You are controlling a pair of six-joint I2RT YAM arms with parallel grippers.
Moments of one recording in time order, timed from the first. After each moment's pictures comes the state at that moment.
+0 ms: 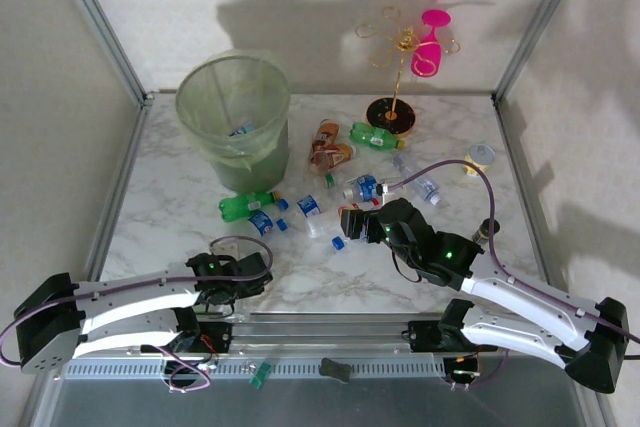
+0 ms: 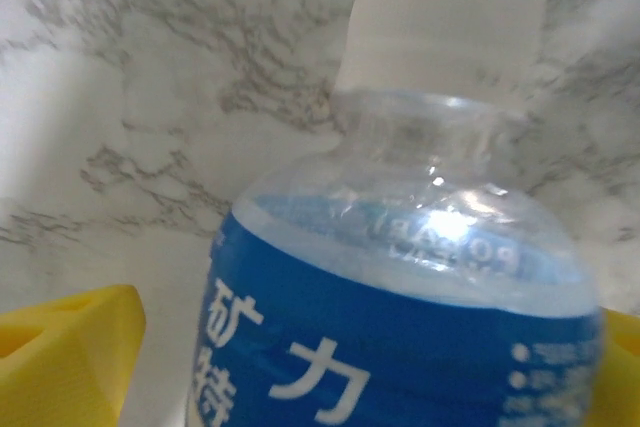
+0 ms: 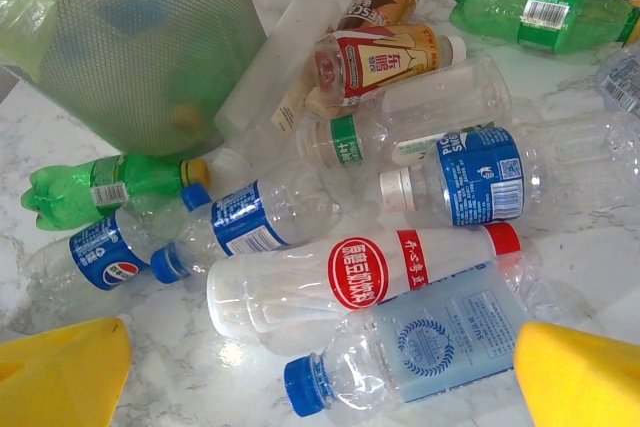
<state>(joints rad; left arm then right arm) -1.01 1.02 0.44 -0.86 -0.35 -1.27 0.98 0.90 0.72 -0.41 0.40 0.59</state>
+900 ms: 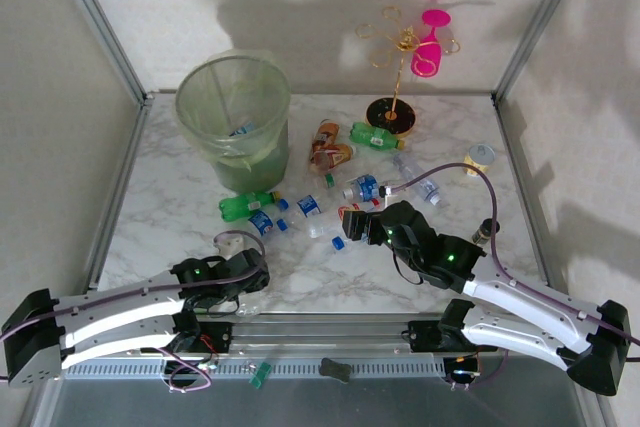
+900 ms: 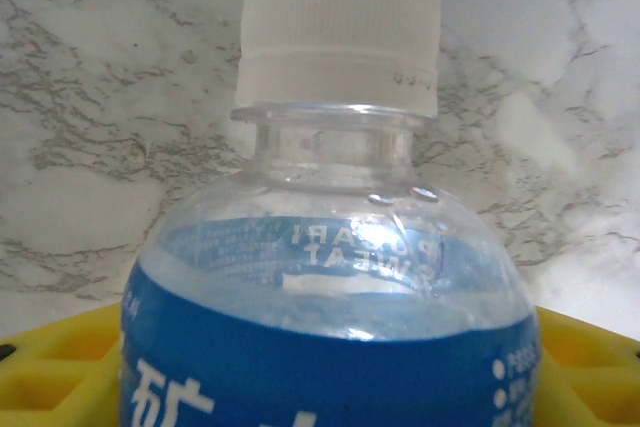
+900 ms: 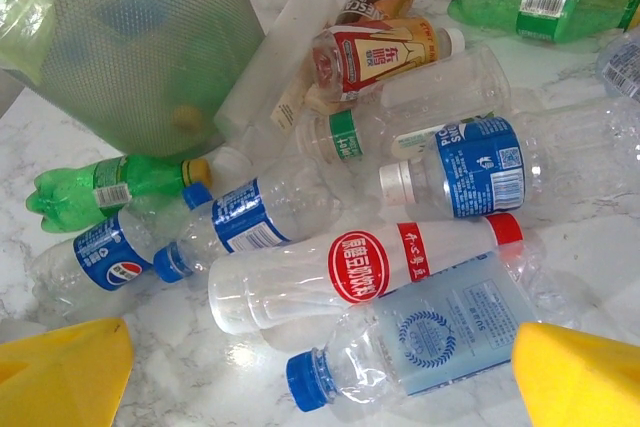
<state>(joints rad) -1.00 0.86 0.41 -0.68 -0.32 -1.19 0.98 0.87 0.70 -0.40 0.40 0.61</state>
